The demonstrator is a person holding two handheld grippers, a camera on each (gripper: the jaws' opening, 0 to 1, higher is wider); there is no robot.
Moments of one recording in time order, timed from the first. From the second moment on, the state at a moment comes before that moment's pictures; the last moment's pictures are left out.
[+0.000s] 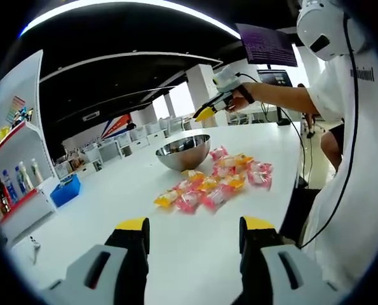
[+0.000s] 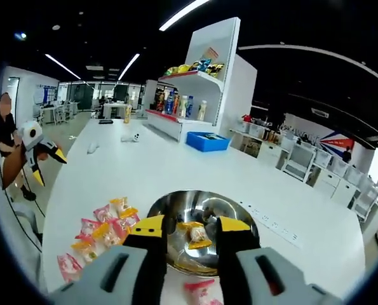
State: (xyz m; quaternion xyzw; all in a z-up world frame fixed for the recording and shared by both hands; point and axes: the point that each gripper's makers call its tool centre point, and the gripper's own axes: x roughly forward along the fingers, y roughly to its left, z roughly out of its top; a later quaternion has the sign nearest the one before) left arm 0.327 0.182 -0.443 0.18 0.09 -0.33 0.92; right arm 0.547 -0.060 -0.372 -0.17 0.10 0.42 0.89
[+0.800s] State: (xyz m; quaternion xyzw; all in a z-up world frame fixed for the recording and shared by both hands) left arm 0.326 0.185 -0.442 0.17 0.09 -0.33 0.92; right arm 0.518 -0.131 -0.351 -0.11 0.01 0.38 0.92
